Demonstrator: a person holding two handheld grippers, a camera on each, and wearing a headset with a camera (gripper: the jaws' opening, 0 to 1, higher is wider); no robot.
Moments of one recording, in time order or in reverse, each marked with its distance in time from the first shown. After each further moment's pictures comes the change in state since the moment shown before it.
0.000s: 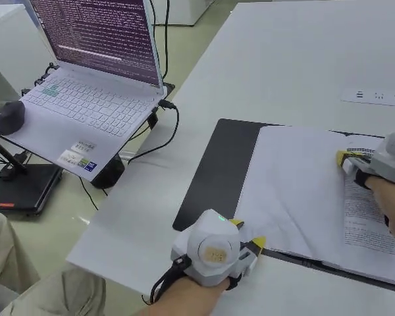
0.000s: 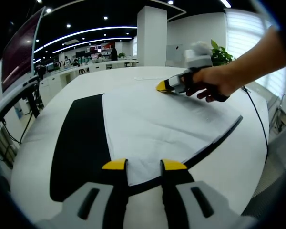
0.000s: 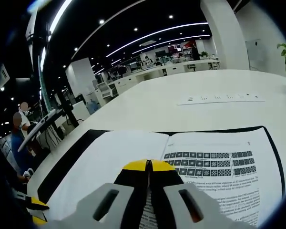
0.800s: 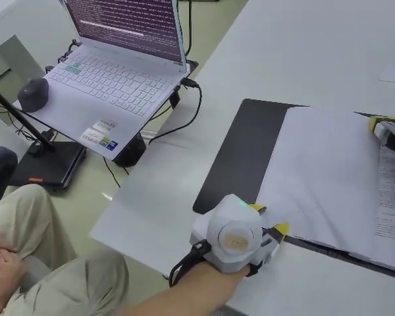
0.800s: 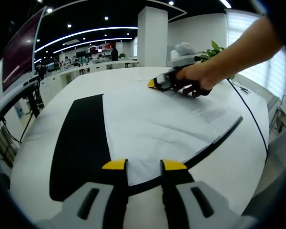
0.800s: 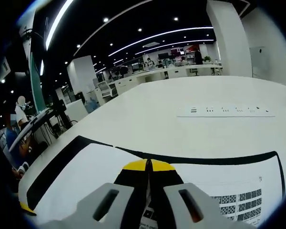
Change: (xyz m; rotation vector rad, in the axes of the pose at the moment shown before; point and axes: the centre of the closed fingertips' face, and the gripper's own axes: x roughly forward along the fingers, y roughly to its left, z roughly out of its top) left arm 0.000 -0.001 0.000 -0.005 -0.006 0.003; right arm 0.066 -0.031 0.018 -0.058 -0.017 -0.008
